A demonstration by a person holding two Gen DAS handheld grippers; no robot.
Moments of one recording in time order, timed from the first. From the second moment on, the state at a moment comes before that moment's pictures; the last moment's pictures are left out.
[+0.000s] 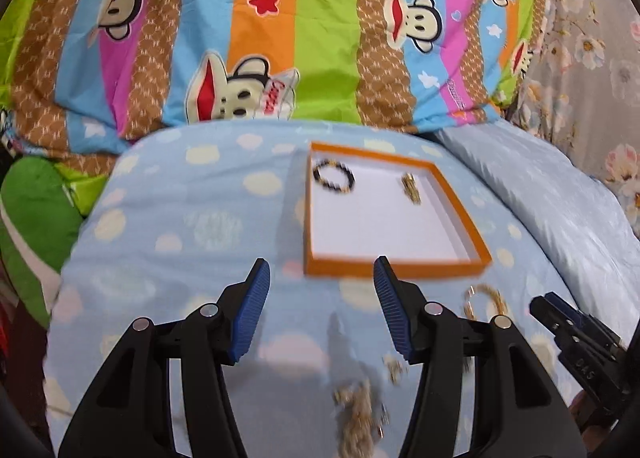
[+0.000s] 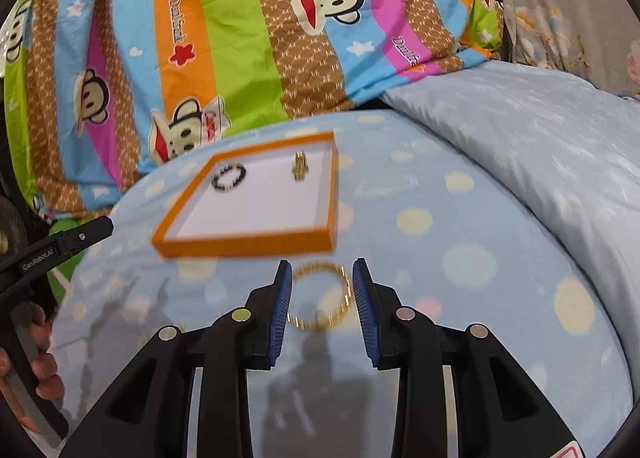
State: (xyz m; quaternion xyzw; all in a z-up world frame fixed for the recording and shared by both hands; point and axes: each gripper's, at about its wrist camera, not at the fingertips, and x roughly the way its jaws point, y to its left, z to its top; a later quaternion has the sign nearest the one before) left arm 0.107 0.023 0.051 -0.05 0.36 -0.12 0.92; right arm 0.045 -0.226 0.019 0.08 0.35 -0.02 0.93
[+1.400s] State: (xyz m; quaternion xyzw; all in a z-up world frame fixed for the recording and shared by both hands) left arm 0.043 0.014 -0.012 -0.05 0.43 -0.15 0.89; right arm 0.050 -0.233 -0.012 0.14 0.39 -0.04 0.91
